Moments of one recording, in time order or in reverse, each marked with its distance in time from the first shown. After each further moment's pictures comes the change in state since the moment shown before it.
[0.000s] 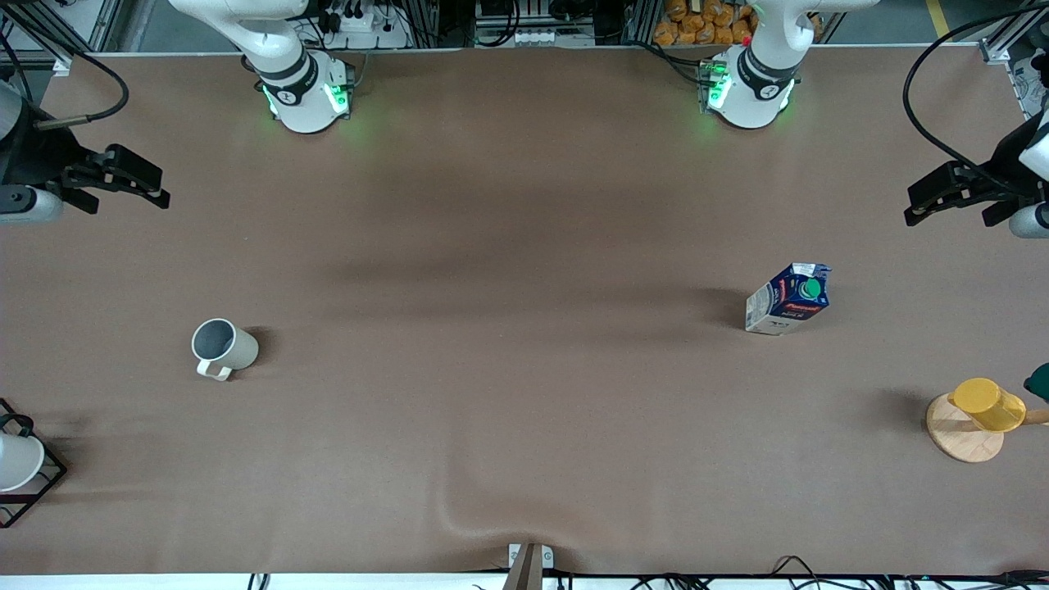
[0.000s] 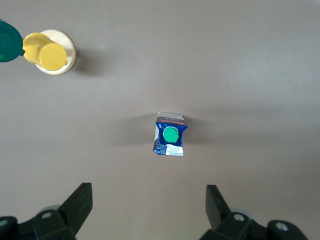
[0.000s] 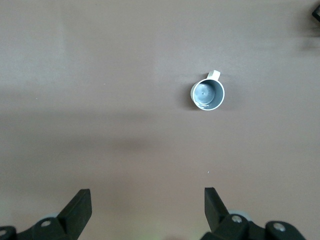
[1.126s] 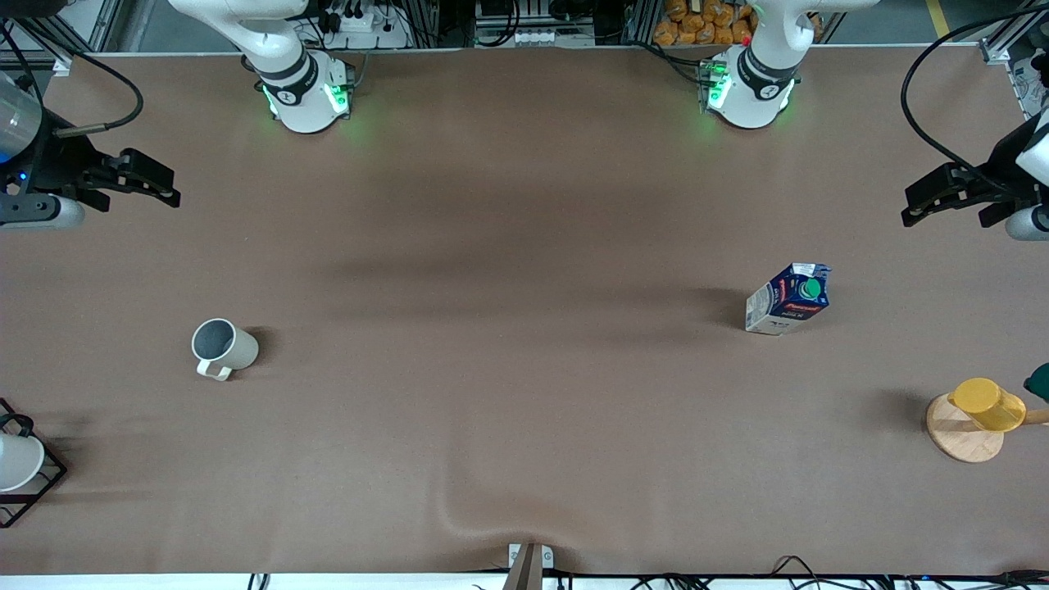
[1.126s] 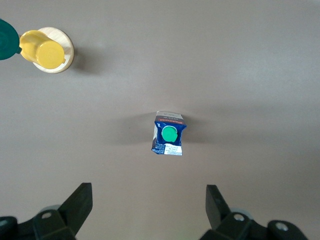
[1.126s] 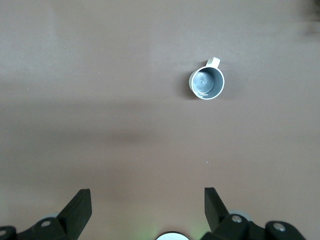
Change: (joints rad) left arm 0.002 0.004 0.000 0.000 -0.006 -0.002 -0.004; right arm 0.008 0.016 -0.005 -0.014 -0.015 -0.029 0.013
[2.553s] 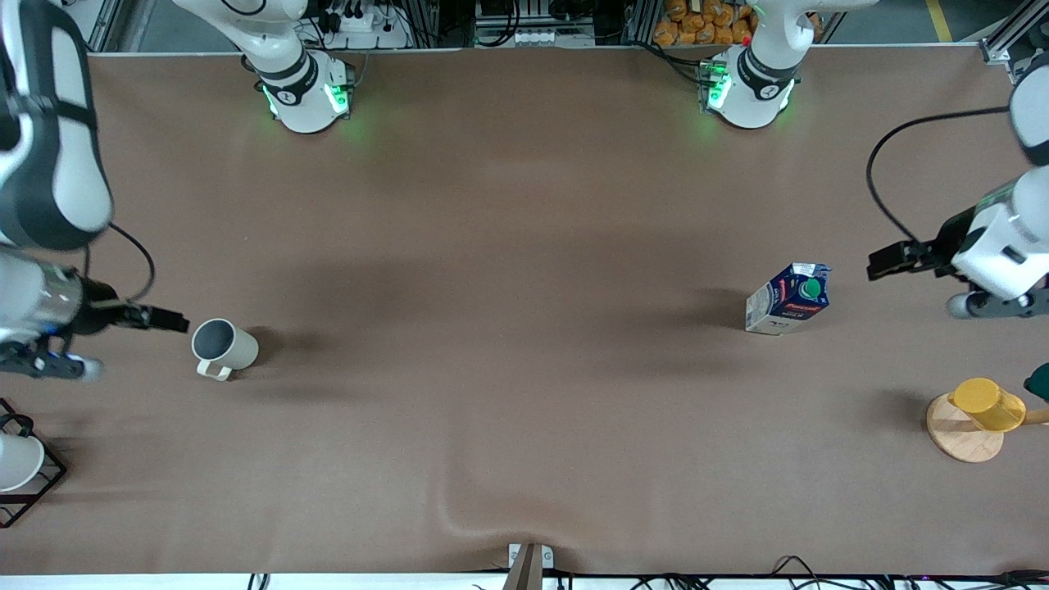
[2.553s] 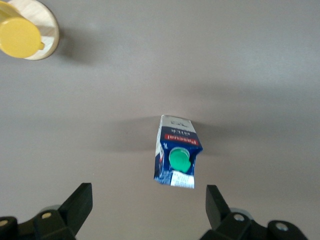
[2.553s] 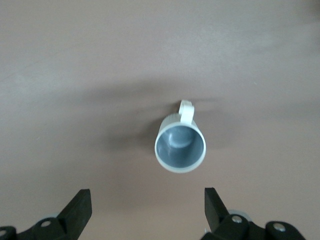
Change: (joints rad) left arm 0.018 0.127 0.006 -0.145 -0.002 0.188 -0.034; right arm -0.130 0.393 -0.010 -0.030 -0.005 0.407 -0.003
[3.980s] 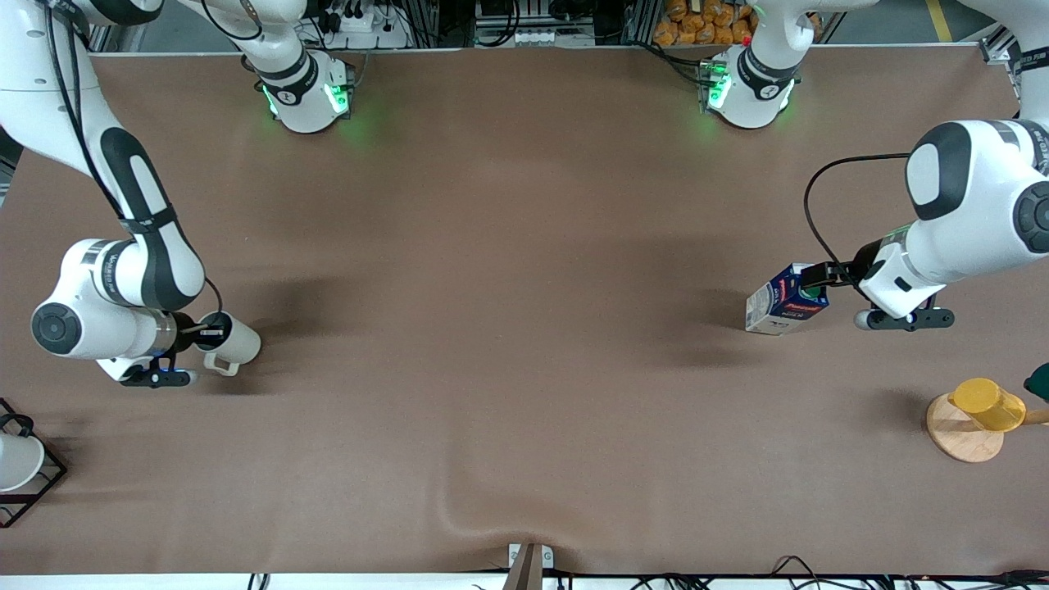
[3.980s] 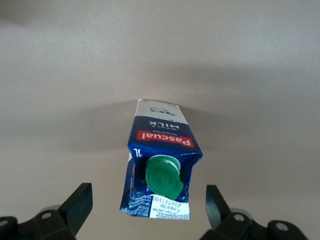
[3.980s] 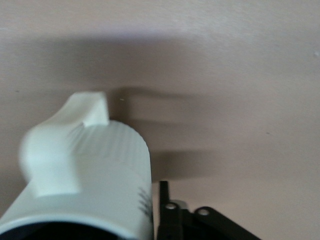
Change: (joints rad) left arm -0.008 0.012 -0.007 -0.293 -0.075 0.224 0.047; right arm -0.082 0.197 0.017 -0.229 -0.140 0.300 -0.130
